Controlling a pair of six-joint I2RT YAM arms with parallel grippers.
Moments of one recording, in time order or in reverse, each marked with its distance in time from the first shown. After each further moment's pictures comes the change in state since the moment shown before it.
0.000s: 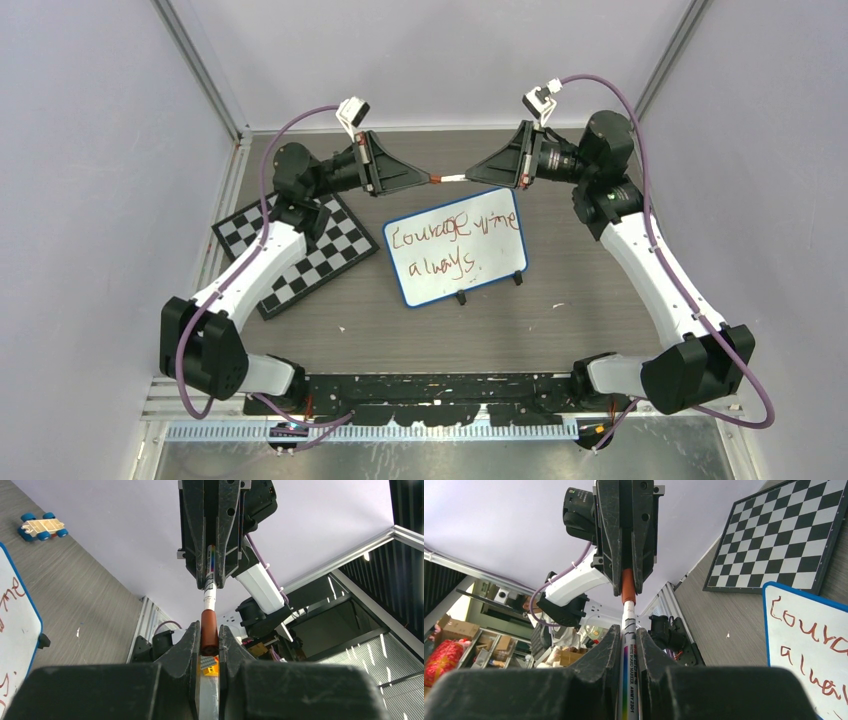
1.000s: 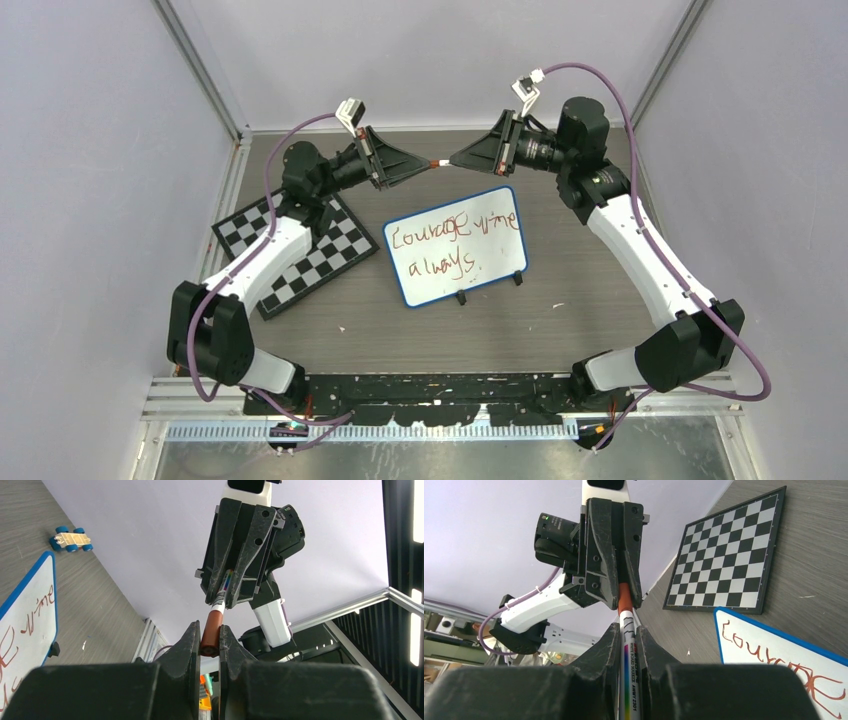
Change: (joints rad) left arm 0.007 0.071 -0.017 0.008 -0.133 -0.067; right arm 0.085 0.112 0.127 -0.158 0.209 -0.203
